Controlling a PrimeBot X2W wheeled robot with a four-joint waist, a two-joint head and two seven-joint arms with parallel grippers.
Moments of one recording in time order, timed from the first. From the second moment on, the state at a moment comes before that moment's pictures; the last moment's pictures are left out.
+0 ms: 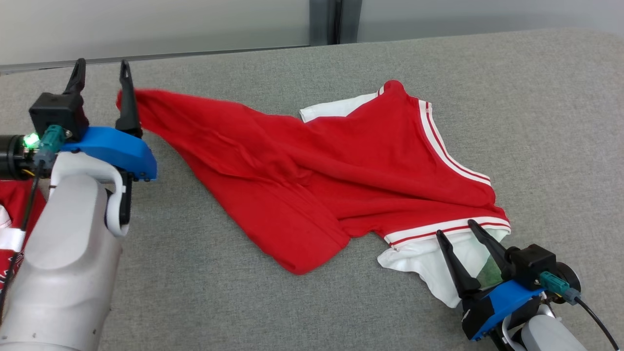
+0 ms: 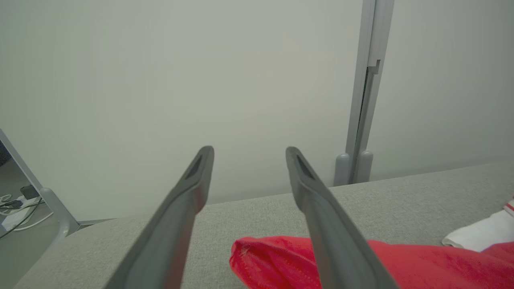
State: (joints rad) left arm -0.77 0.29 -0.30 0.77 -0.34 0.01 -0.26; right arm -0.24 -0.25 0.30 0.47 0.29 0.13 -0.26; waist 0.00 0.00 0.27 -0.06
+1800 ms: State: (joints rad) left arm -0.53 0.05 -0.97 0.78 -0.47 0.00 -0.26; right arm -0.24 -0.27 0.30 0.49 0.29 0.13 -0.26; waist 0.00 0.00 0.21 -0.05
